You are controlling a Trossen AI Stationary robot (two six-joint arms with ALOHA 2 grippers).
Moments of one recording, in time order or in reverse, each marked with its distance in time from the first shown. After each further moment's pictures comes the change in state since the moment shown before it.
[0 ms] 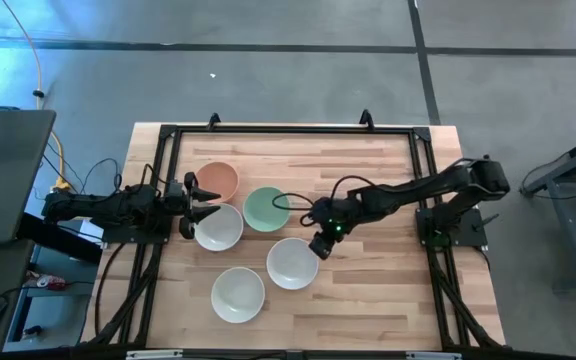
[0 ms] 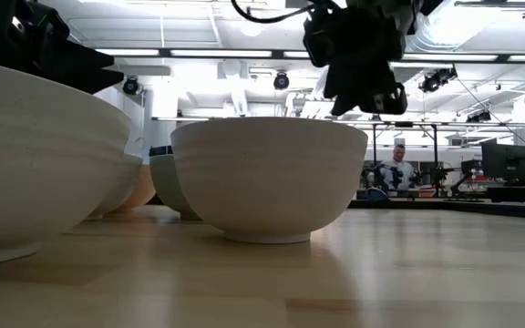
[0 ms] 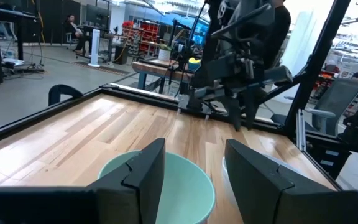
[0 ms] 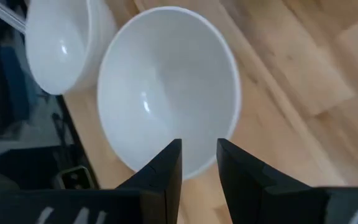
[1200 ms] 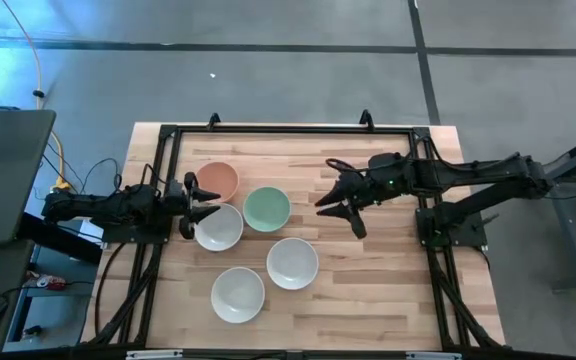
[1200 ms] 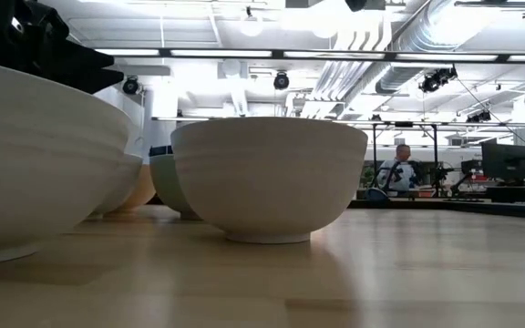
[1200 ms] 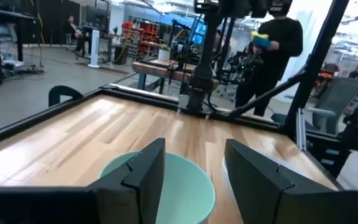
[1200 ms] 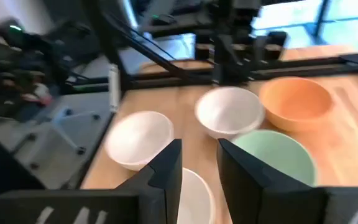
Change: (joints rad) left arm 0.000 0.000 0.000 0.000 0.002 0.017; right arm -0.063 -0.393 0.002 0.185 0.086 -0.721
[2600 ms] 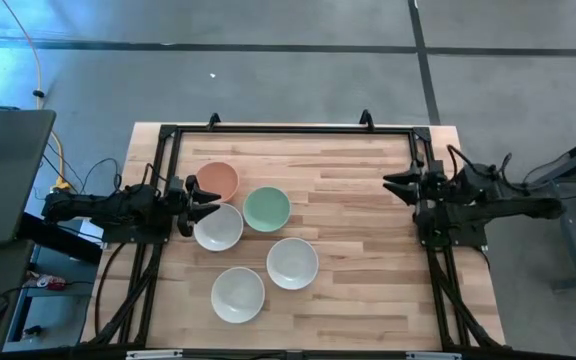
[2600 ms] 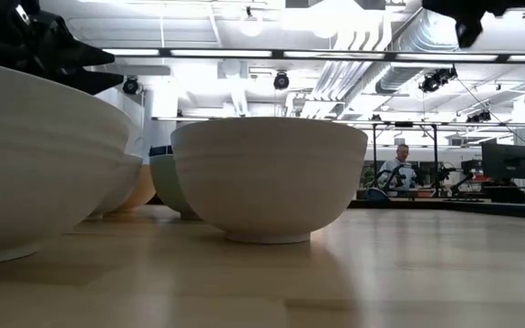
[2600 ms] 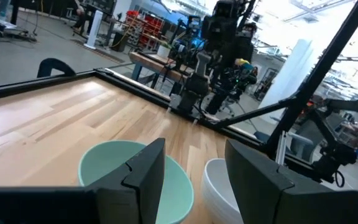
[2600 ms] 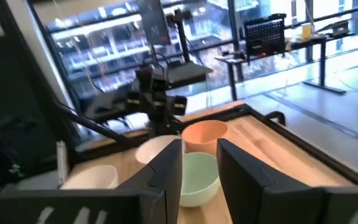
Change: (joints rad) left arm 0.000 0.000 0.000 0.000 -0.006 -0.233; right arm 0.000 -0.873 -0.589 0.082 0.353 0.078
